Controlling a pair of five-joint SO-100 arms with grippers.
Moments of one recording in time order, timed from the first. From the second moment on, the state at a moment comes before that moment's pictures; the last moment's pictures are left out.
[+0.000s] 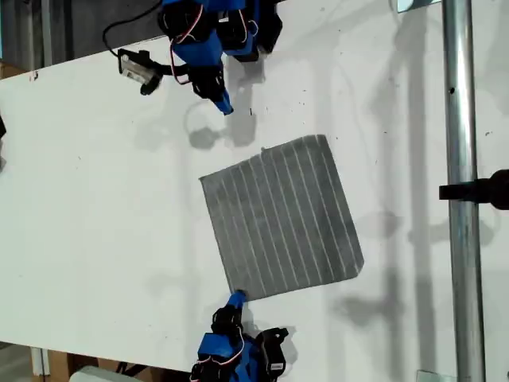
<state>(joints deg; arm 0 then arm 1) -14.6 199.2 178.4 73.5 -82.6 4.8 141.9 123.9 80.9 71.4</state>
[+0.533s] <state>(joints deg) -14.6 199.2 178.4 73.5 -83.1 -18.6 102.5 82.0 91.1 60.1</state>
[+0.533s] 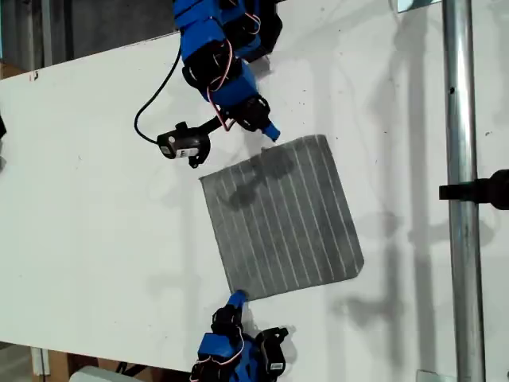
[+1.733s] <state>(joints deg) -13.6 199.2 178.4 73.5 -85.6 -20.3 66.2 88.2 71.0 58.5</state>
